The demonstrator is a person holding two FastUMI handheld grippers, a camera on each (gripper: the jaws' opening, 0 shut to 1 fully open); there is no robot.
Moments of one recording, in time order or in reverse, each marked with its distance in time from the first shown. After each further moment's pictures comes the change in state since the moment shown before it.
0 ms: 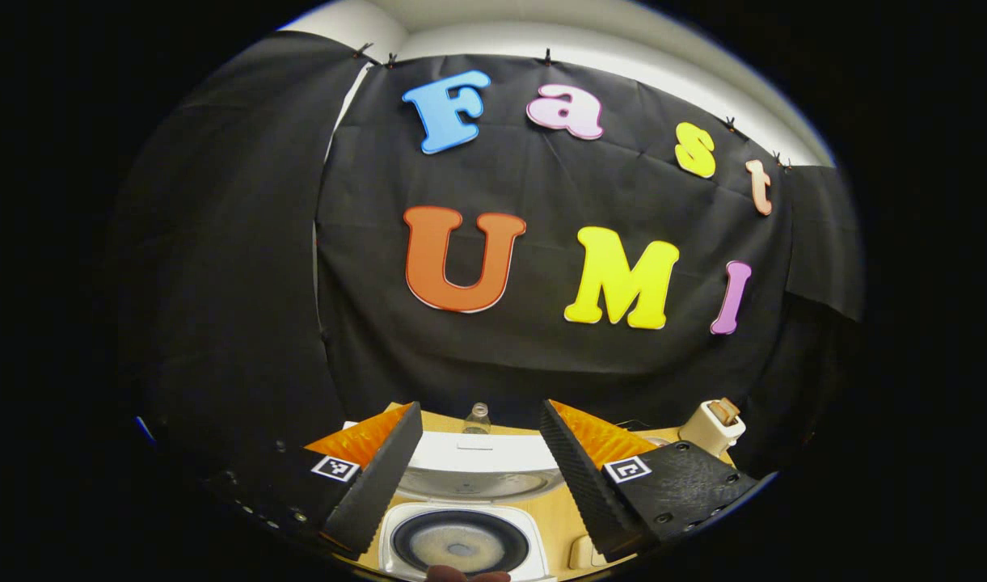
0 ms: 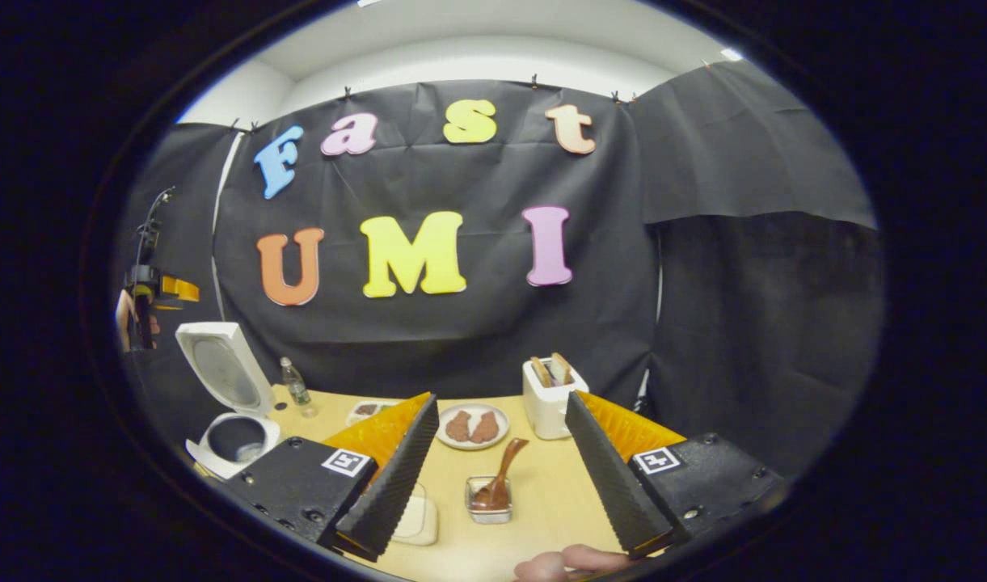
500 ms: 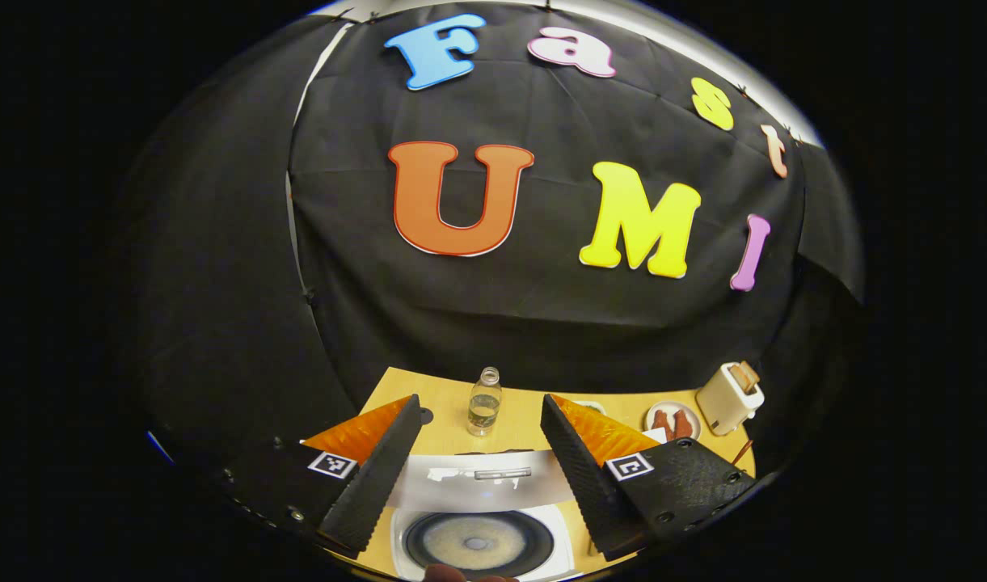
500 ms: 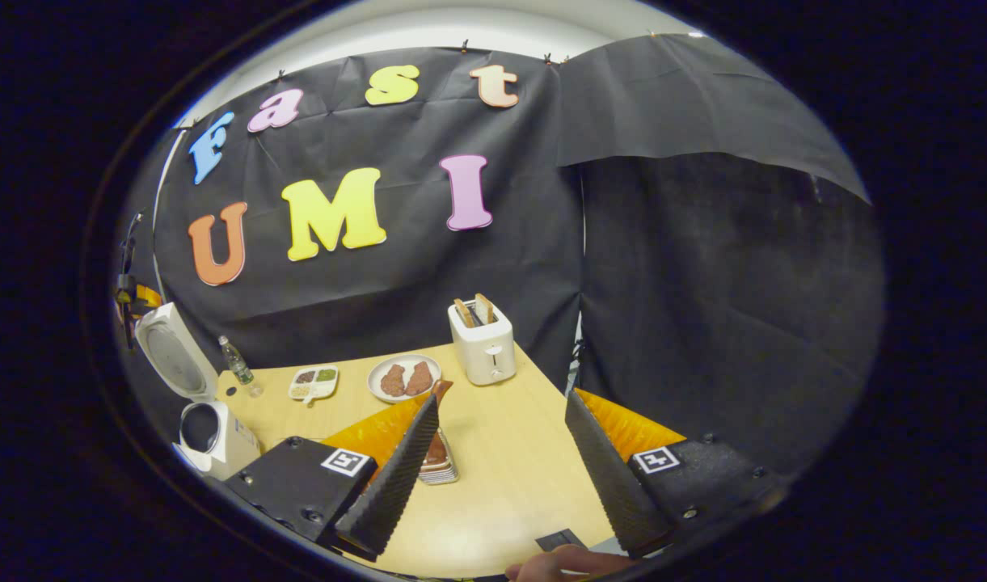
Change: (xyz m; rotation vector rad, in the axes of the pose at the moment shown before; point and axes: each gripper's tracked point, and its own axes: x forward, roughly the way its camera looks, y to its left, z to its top) left arm 0.043 0.006 -0.039 0.086 0.182 -0.009; right arm -0.016 -0.051 -0.058 0.109 0.162 -0.165
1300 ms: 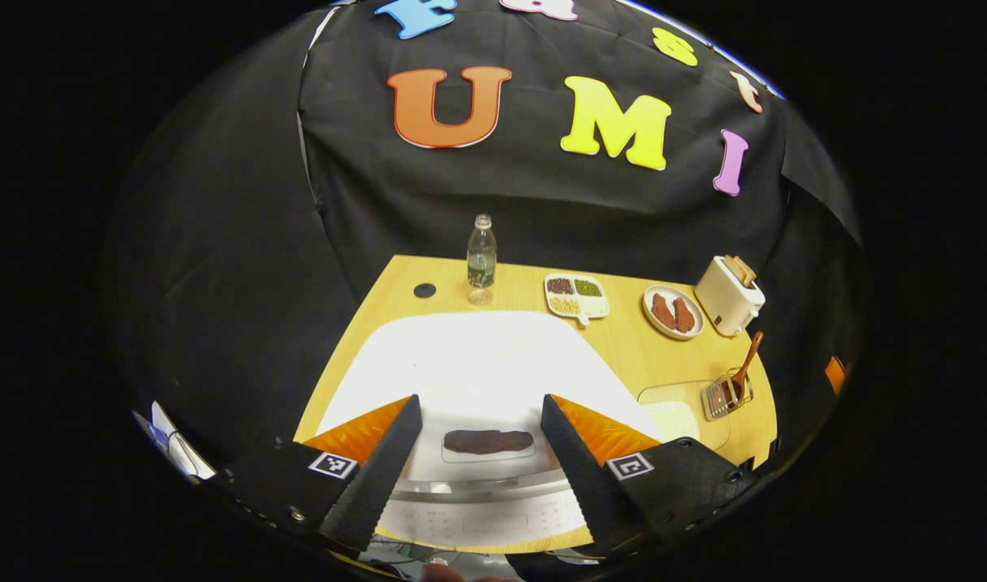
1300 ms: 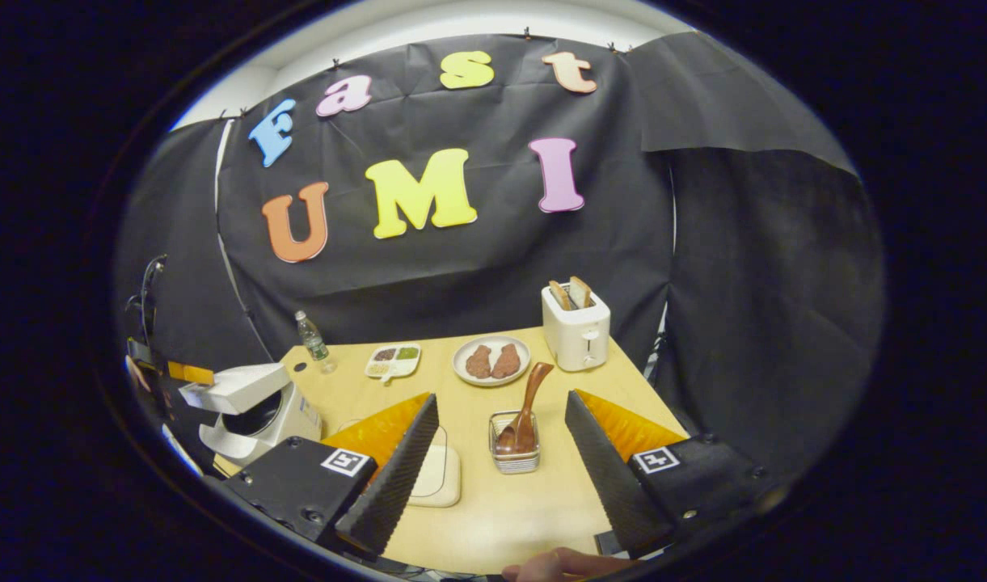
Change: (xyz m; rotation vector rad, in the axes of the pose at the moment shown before) left arm -0.096 -0.019 -0.203 -0.016 0.280 0.008; right arm -0.002 0.090 -0.027 -0.069 0.067 0.286
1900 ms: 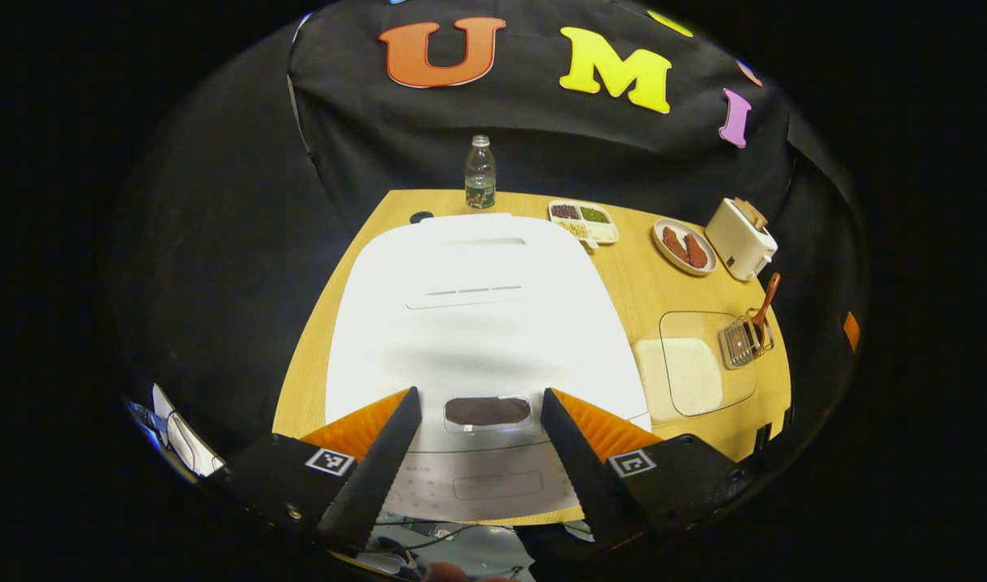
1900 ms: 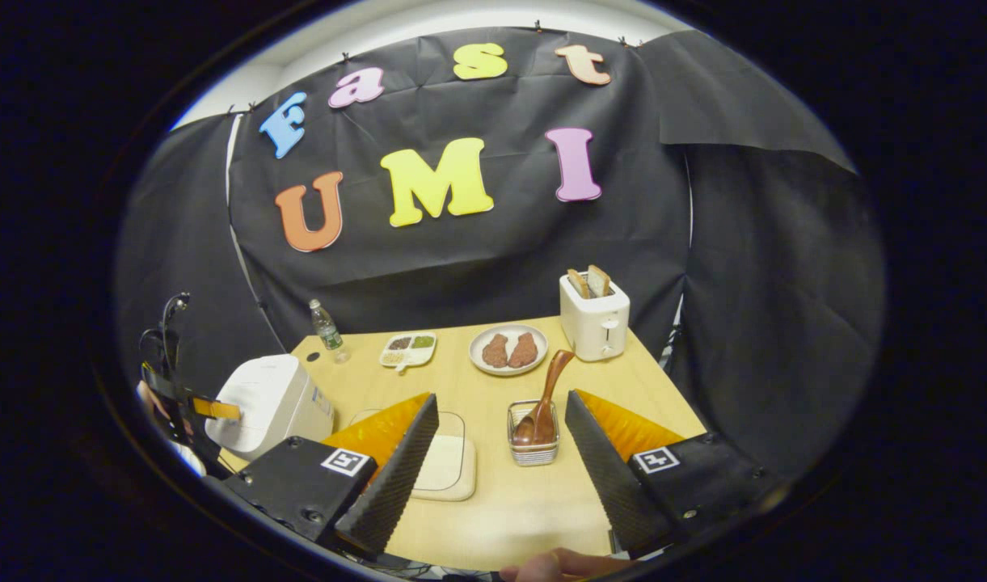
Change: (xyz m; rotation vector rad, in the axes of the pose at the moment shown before) left arm 0.016 -0.003 -0.068 0.044 0.153 0.005; right arm 0.005 0.017 -0.014 0.004 0.032 0.038
